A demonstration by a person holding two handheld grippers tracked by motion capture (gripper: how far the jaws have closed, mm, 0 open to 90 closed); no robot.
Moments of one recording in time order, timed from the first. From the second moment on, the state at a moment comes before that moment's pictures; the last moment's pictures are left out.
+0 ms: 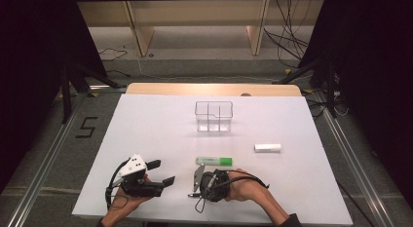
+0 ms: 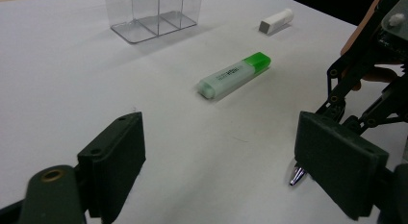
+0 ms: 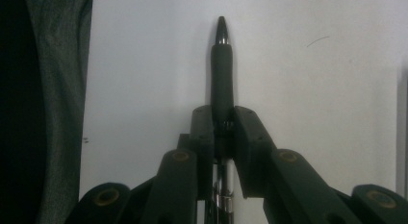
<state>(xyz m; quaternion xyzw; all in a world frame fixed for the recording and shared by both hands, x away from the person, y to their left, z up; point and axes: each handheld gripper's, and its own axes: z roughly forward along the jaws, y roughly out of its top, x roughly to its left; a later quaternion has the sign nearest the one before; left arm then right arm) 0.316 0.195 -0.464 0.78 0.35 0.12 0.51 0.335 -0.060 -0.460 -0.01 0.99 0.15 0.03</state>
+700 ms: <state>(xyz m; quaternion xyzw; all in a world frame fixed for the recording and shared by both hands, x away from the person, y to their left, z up) 0.317 0.196 -0.464 0.77 0.35 0.12 0.51 0.374 -0.109 -0.411 0.20 0.89 0.40 0.07</state>
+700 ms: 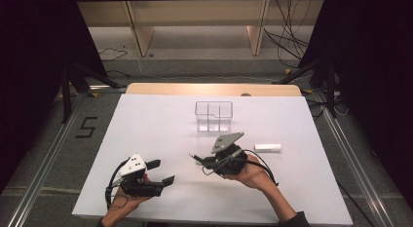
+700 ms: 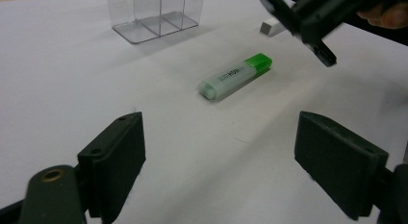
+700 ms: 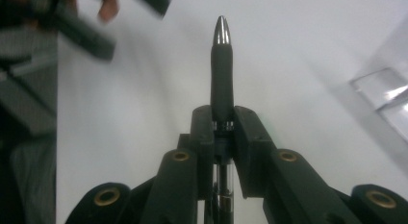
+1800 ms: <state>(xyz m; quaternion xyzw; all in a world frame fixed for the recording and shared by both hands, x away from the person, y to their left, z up) 0.319 0.196 -0.462 0.76 0.35 0.12 0.53 0.452 -0.106 -0.377 0.39 0.73 0.54 0.14</state>
